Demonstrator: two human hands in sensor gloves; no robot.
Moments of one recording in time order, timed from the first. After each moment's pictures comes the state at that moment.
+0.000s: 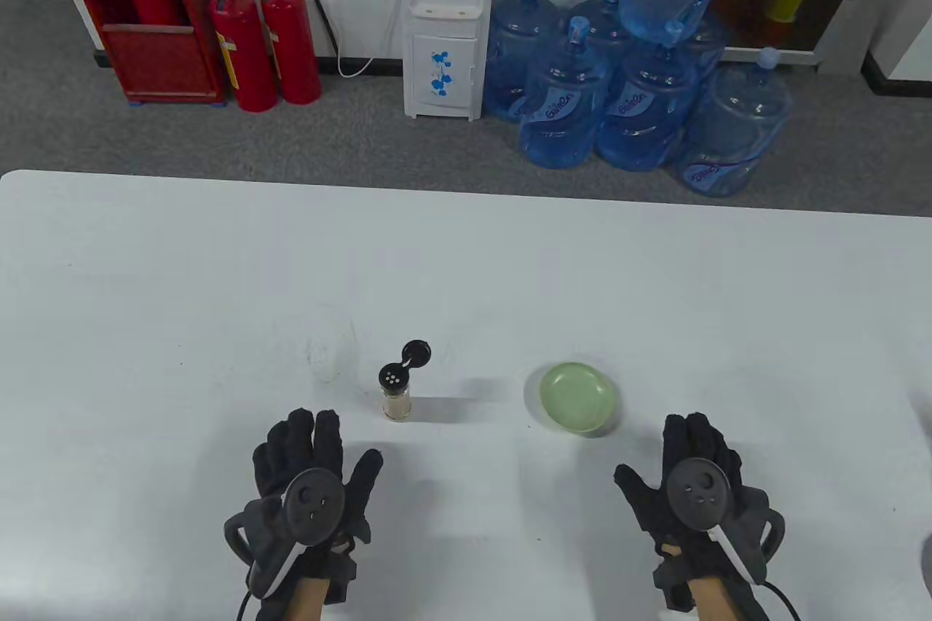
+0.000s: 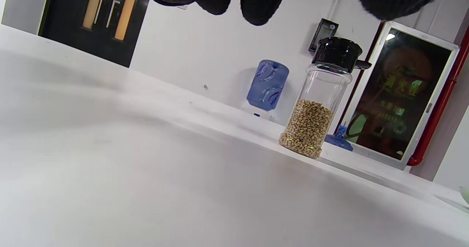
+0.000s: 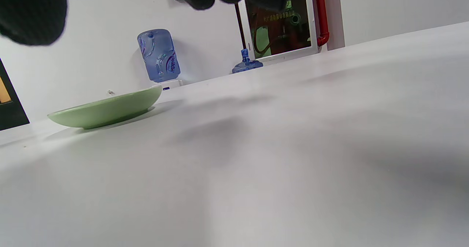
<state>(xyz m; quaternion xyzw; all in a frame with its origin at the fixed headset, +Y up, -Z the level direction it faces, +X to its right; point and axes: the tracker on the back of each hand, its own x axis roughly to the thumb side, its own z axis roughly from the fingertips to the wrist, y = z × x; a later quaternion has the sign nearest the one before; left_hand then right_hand) -0.183 -0.728 -0.204 0.09 0.08 0.17 0.98 0.266 -0.731 -0.238 -0.07 -0.04 0.99 0.12</state>
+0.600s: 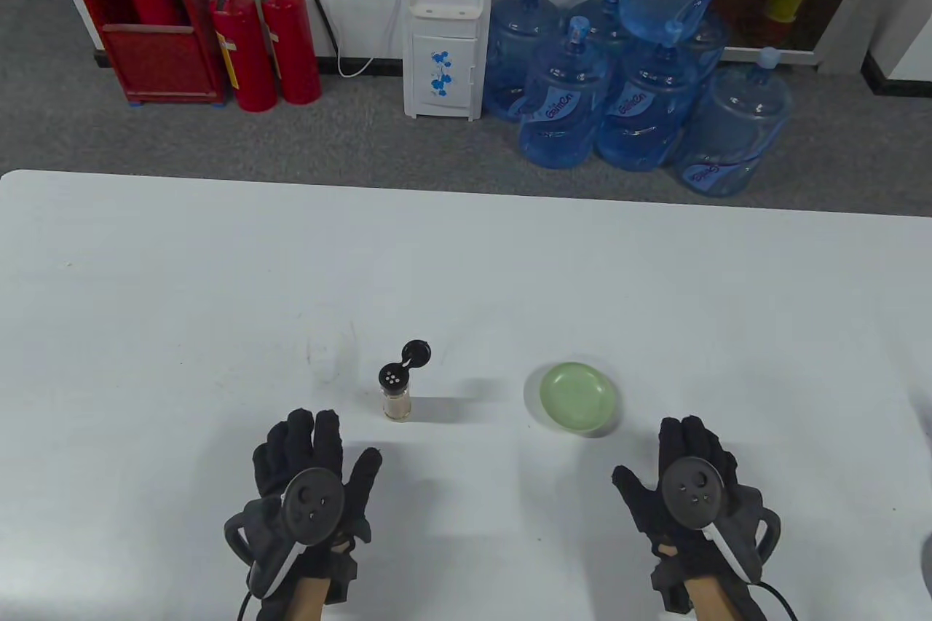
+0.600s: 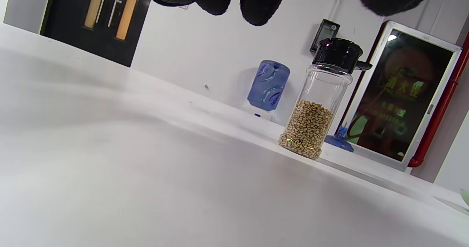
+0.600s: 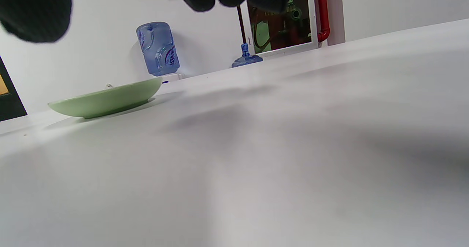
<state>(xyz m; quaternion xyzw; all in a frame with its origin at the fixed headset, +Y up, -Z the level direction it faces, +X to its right) -0.183 -0.728 -0.204 0.09 0.08 0.17 0.98 0.262 -0.733 -0.238 -0.07 -0.03 0.99 0.11</state>
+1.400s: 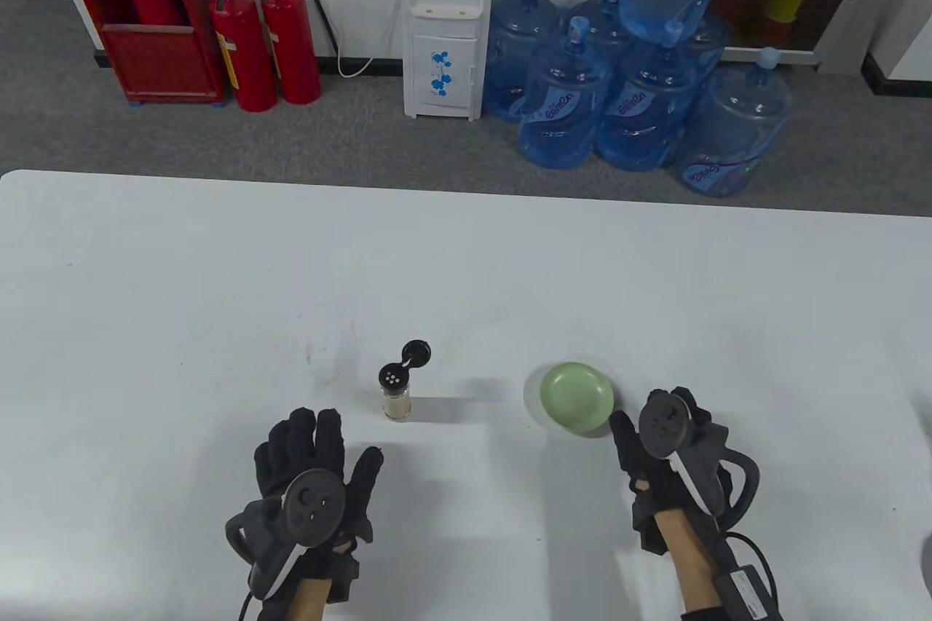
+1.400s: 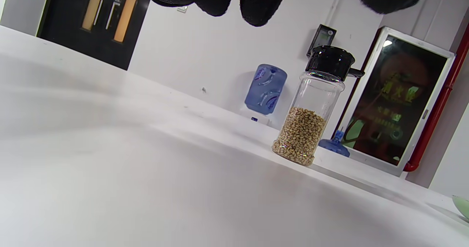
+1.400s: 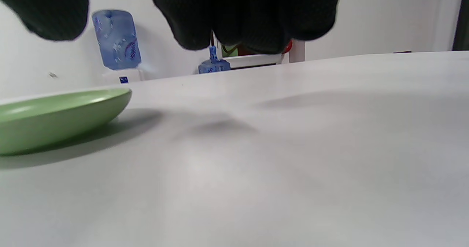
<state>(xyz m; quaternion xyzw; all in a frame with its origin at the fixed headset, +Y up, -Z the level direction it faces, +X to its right) -0.182 -0.725 -0.203 0.10 0.08 0.18 0.98 0.235 -0.718 -0.304 -0.16 -0.02 0.99 0.05</state>
